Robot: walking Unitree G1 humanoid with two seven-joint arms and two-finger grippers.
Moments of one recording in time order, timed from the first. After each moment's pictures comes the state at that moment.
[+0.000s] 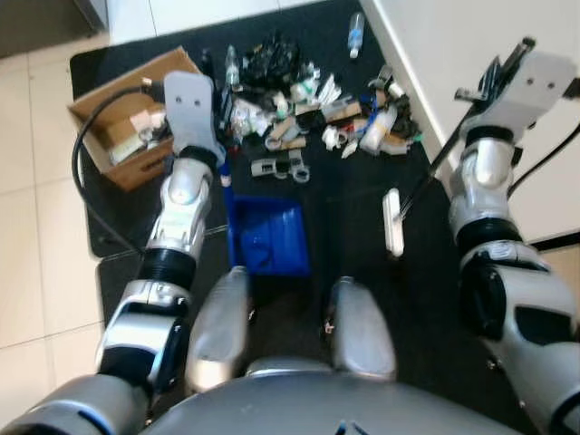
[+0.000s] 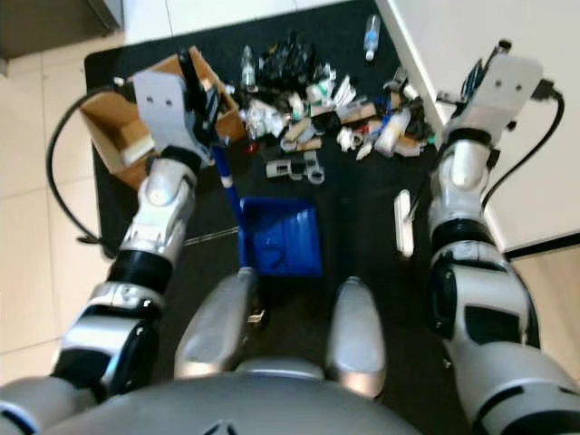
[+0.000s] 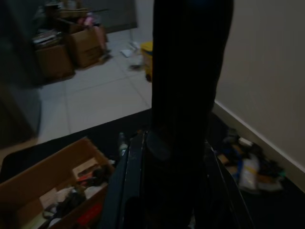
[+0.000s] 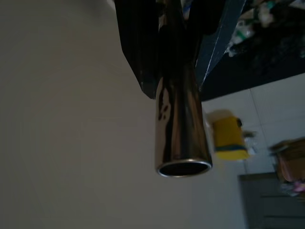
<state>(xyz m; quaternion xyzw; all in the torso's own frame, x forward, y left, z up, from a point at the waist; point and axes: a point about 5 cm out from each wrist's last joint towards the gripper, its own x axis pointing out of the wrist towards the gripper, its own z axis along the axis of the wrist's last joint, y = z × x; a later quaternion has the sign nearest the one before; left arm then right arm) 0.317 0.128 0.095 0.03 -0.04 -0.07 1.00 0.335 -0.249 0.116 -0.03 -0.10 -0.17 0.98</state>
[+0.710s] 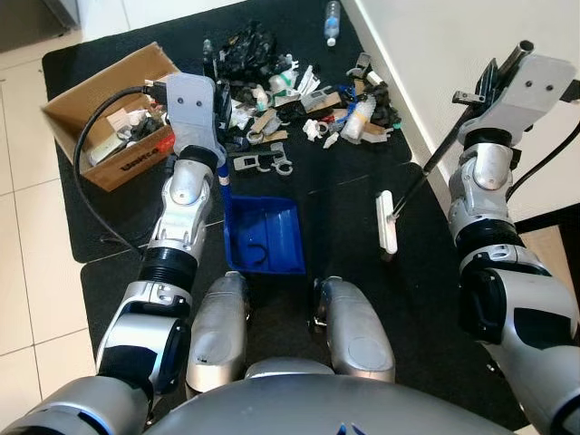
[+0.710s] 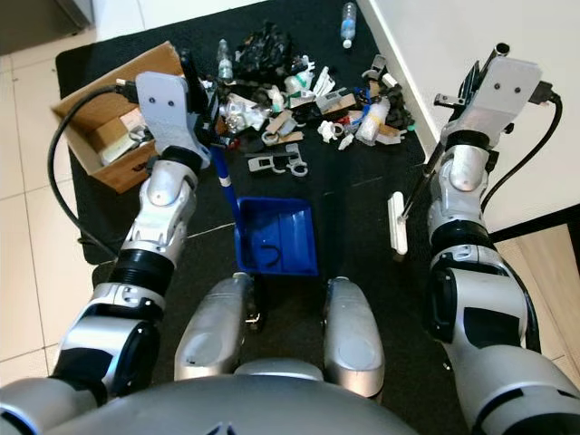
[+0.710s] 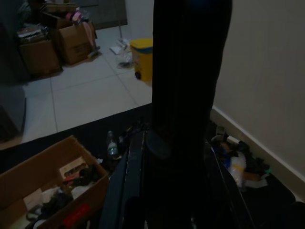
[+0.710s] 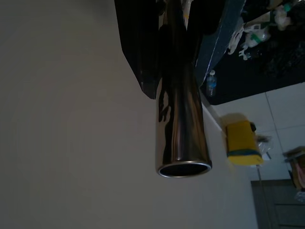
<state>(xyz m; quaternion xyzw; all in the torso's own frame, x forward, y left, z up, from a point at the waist) 0.320 0.129 0.098 0.03 -0.04 -0.06 1.00 0.336 -0.248 0.116 -0.04 -0.10 -0.17 0.98</state>
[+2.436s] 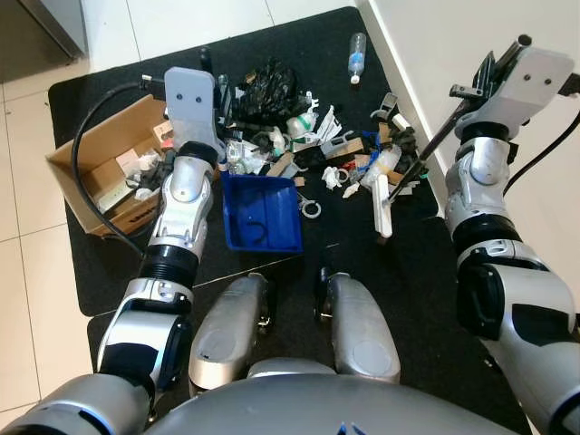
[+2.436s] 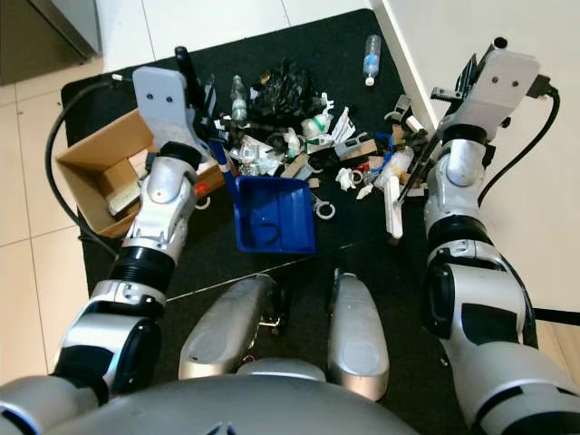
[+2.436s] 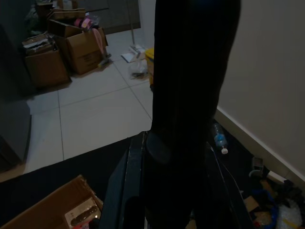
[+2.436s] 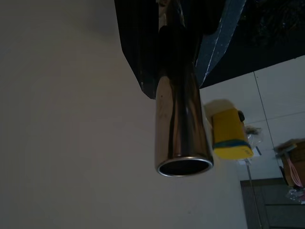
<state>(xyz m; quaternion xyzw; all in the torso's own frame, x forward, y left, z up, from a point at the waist) 0.322 0.126 0.104 0.04 -0.06 -0.07 1.00 0.340 -0.243 0.120 -0.03 -0.11 -0.16 0.98</state>
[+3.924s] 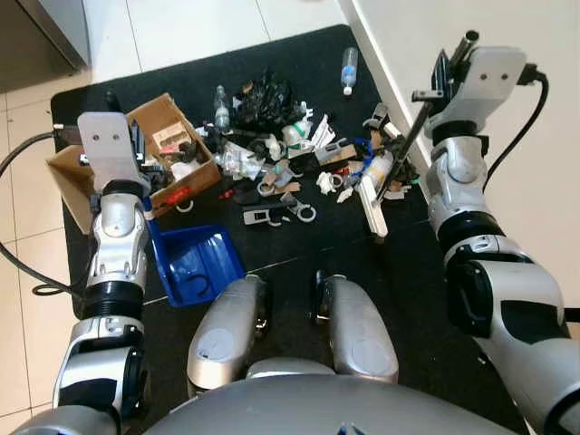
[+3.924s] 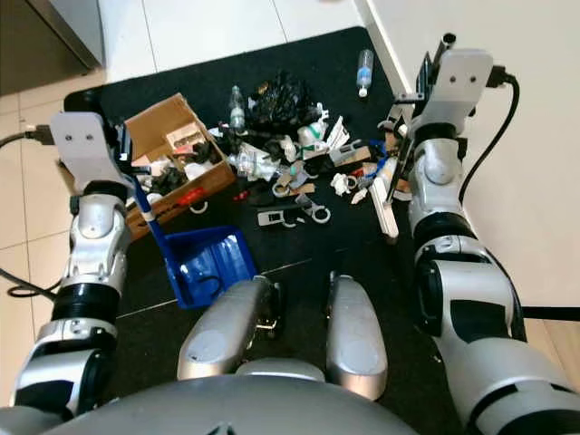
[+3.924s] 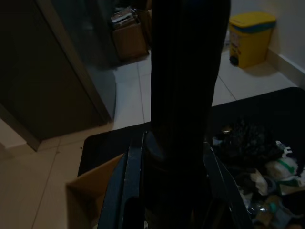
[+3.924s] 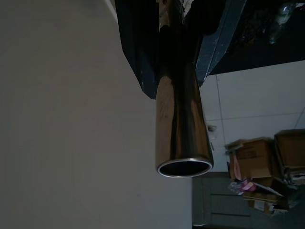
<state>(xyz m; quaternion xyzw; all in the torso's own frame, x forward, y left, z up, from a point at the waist) 0.287 0.229 0.075 0.10 0.00 0.11 0.99 0.348 -0.206 0.116 -0.05 -0.11 -0.05 0.99</state>
